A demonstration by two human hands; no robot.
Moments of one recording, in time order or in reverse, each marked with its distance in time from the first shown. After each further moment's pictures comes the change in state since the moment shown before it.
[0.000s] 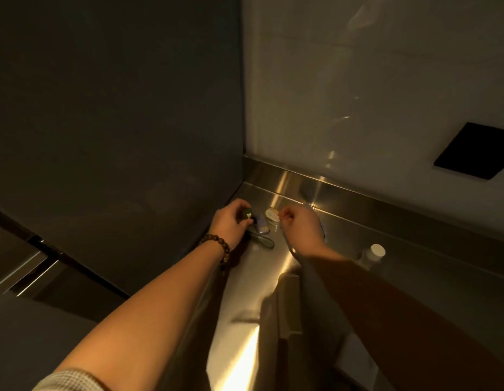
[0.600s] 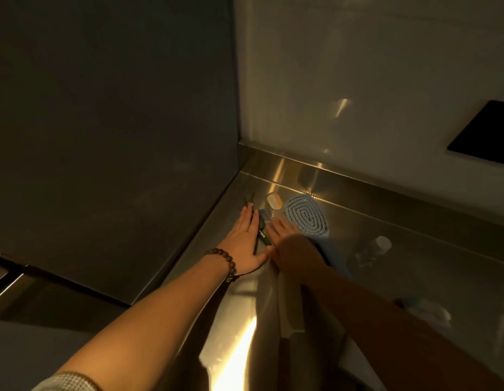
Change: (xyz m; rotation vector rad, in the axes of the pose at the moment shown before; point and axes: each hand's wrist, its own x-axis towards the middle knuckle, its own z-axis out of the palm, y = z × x) left_hand -0.017 -0.042 0.048 0.513 -0.387 0.252; right_hand -0.023 0.041 0.040 -0.616 -0.430 -0.349
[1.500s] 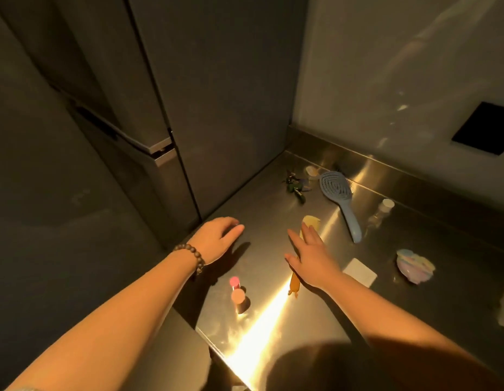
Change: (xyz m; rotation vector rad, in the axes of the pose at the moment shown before) left_hand -0.246 0.018 -0.035 -0.177 0.249 -0.249; right_hand -0.161 -0.077 0.015 0.218 -0.029 0.047
